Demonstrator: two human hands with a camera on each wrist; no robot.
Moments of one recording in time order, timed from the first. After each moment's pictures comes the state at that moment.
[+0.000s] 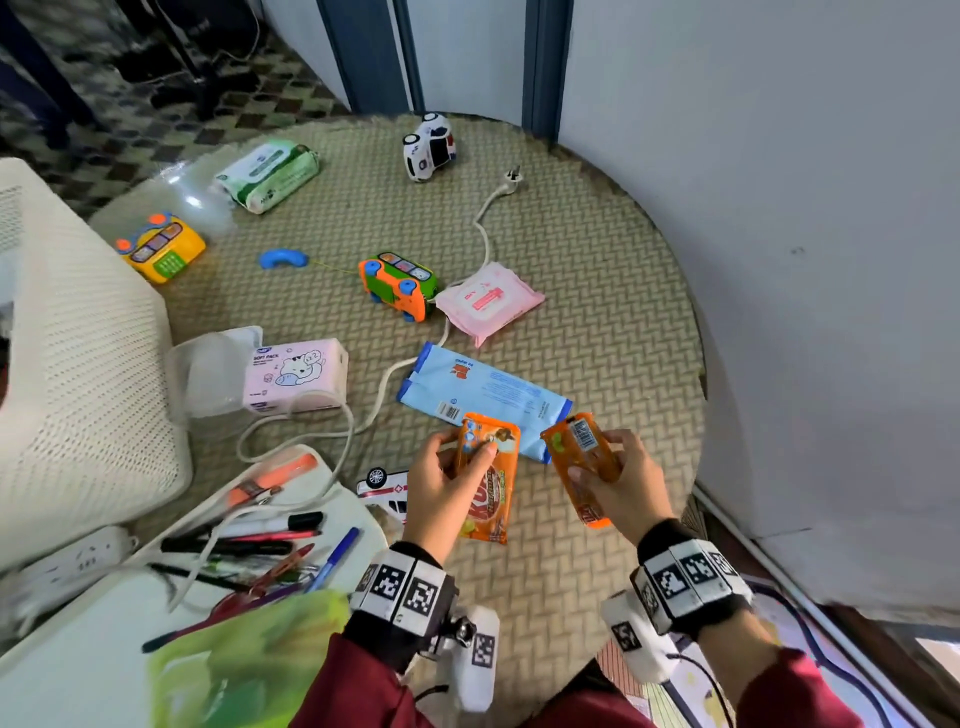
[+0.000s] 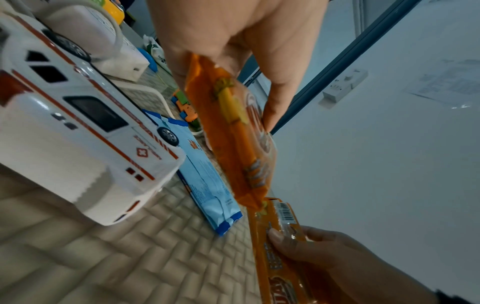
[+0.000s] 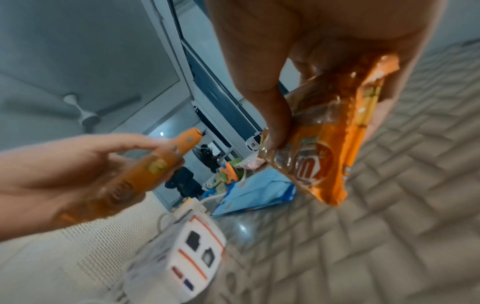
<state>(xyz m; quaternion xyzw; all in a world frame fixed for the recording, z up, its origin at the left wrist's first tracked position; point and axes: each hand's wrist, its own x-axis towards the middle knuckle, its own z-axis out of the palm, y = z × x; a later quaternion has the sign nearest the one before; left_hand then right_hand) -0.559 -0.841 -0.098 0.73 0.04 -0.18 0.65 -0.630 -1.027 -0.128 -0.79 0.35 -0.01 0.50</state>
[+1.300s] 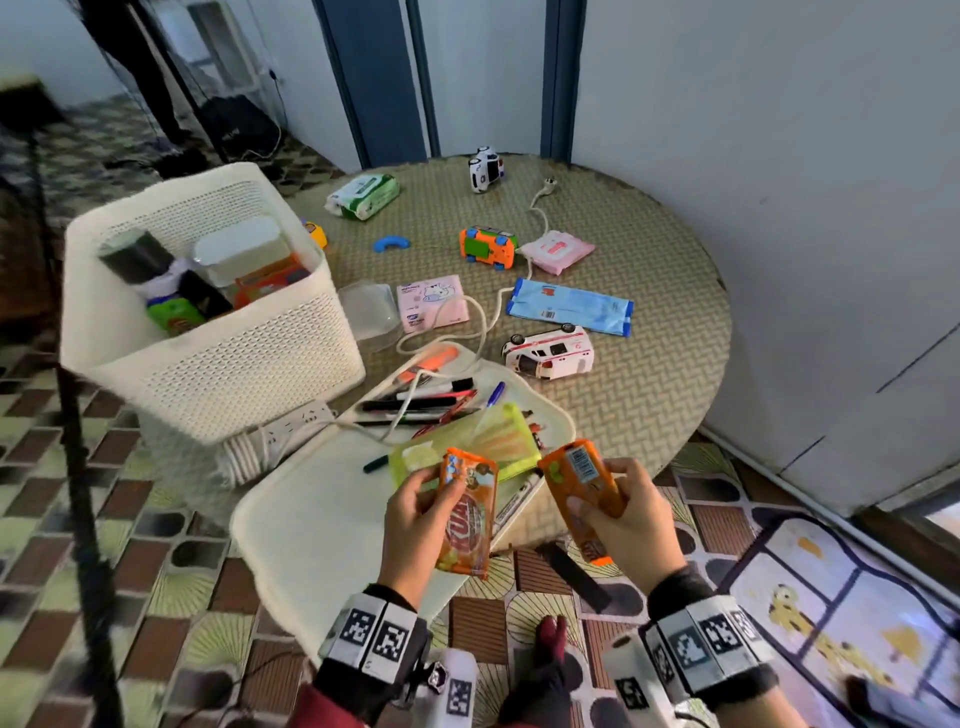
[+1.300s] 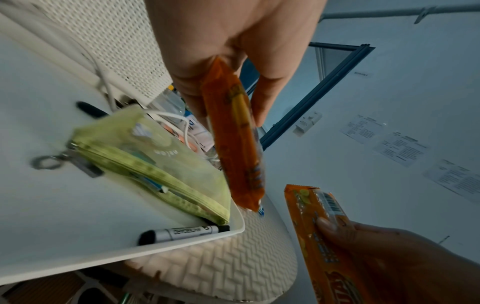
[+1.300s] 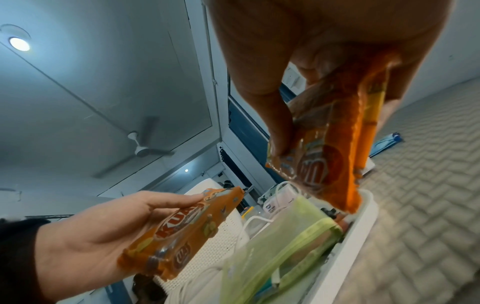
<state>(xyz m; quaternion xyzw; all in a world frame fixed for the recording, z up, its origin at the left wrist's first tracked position) -0.717 -0.512 -0.075 0.74 -0.01 -0.18 0.65 -0.822 -0.702 -0.092 -0.79 0.33 -0.14 0.50</state>
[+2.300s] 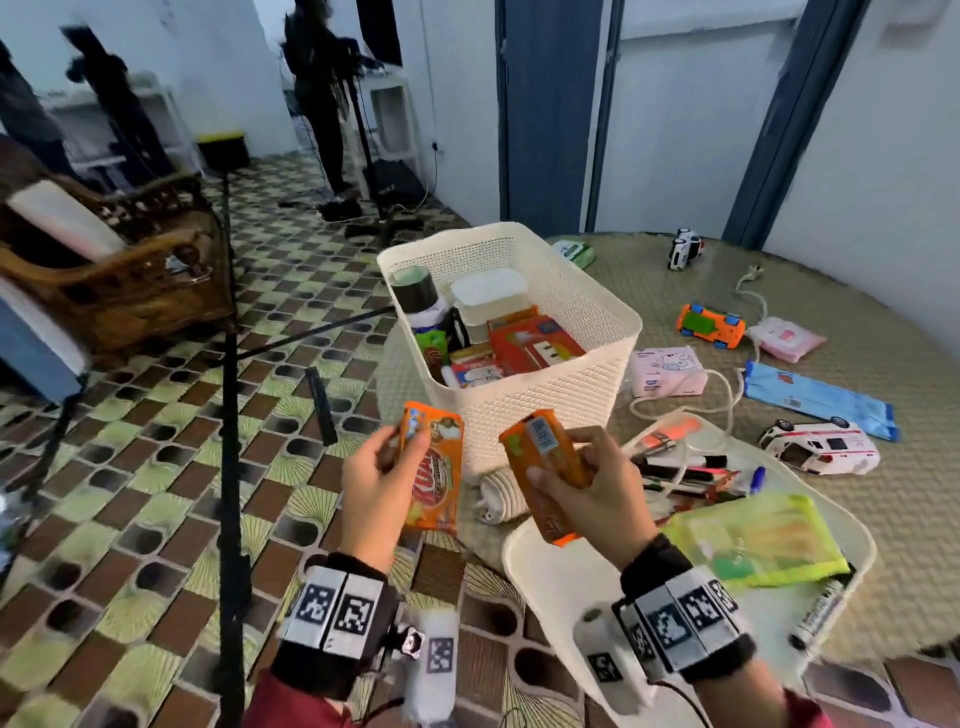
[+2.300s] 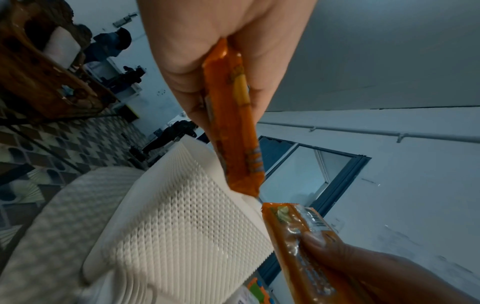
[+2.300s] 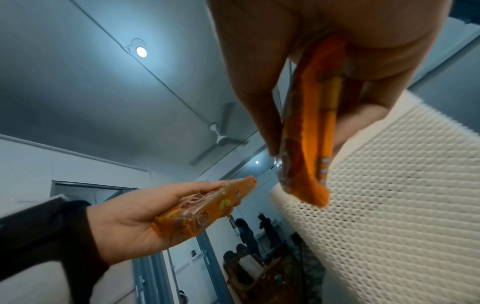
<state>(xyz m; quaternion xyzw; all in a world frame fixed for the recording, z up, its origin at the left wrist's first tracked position) -0.557 -0.201 0.039 0.72 0.01 0.01 0.69 -0.604 -0.395 0.001 -0.82 0.14 -0.17 0.52</state>
